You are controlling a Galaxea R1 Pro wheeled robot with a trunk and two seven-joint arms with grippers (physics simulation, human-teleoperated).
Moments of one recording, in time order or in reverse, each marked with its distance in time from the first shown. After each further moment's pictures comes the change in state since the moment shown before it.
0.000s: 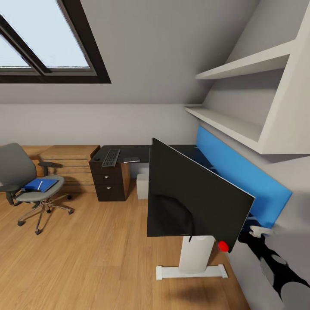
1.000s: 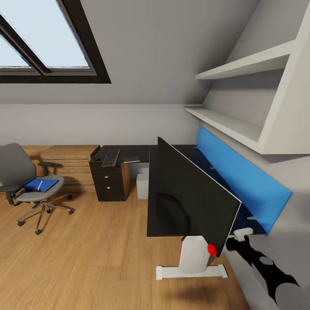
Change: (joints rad) left arm 0.000 -0.001 -0.001 0.006 0.000 0.000 -0.001; right arm 0.000 0.010 0.244 0.061 0.080 -0.048 0.024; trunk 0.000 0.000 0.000
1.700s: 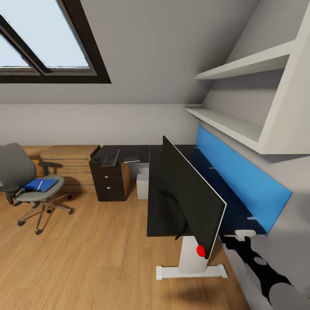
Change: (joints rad) left arm 0.000 0.000 0.000 0.006 -0.002 0.000 -0.001; right arm 0.000 0.035 0.019 0.007 -0.076 0.008 -0.185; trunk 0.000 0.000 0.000
